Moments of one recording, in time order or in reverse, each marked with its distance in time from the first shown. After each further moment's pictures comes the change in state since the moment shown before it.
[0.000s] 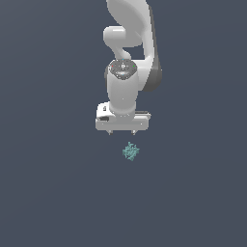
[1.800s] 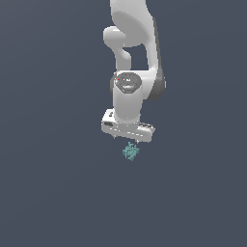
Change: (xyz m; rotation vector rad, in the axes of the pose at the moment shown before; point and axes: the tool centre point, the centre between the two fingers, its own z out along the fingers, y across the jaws) arm 0.015 -0.019 0.029 0.020 -0.002 0.278
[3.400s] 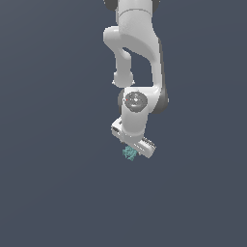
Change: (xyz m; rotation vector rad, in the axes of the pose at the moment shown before) arm 0.004 -0.025 0.058 0.003 0.006 0.395
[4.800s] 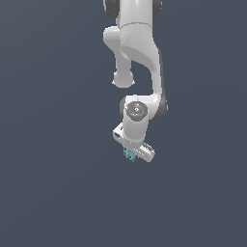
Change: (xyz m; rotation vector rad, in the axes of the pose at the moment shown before) arm 0.001 -0.007 0.033 -0.001 -0.001 0.003
